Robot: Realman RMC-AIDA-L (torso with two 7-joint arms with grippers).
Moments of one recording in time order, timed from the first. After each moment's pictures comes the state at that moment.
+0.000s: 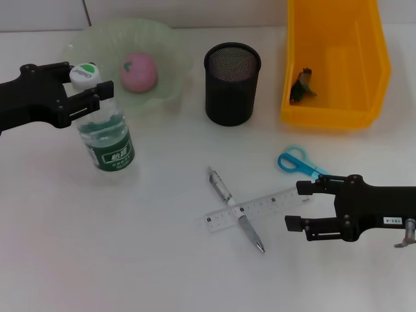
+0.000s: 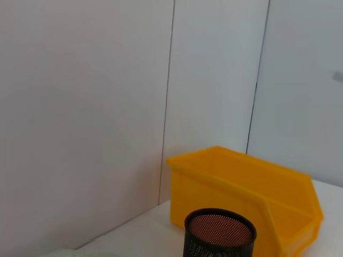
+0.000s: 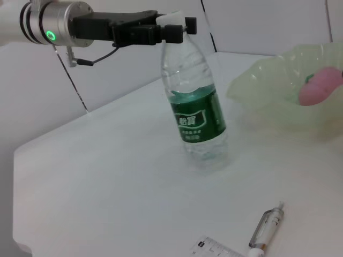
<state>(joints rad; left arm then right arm) -0.28 -2.07 0.91 1.08 1.73 1.44 -1.54 0.25 2.08 -1.08 -0.87 -1.84 -1.52 1.49</state>
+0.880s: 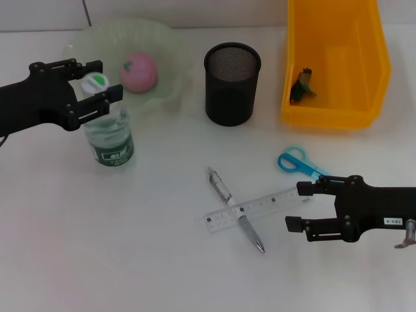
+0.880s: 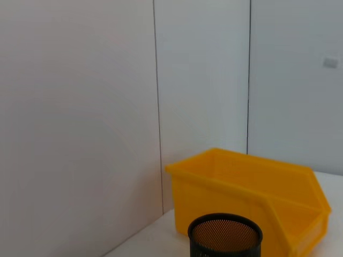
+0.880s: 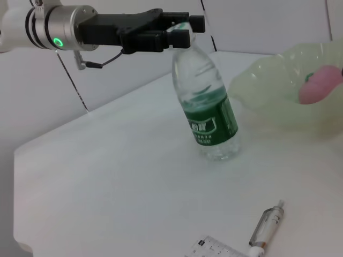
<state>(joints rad) -0.28 -2.08 0.94 1.02 1.69 1.40 -1.37 0.25 2.08 -1.08 -0.87 -1.84 -1.52 1.49</state>
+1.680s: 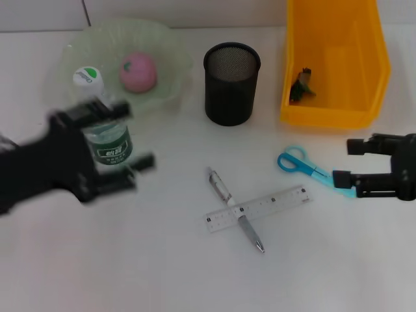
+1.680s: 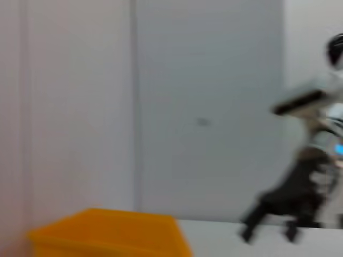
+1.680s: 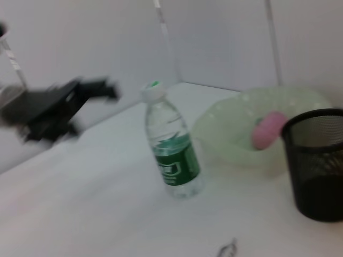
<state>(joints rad) -0.14 -2.07 1.12 0.96 1.45 1.63 -1.11 0.17 2.08 -0.96 -1.29 -1.87 -1.67 1.83</state>
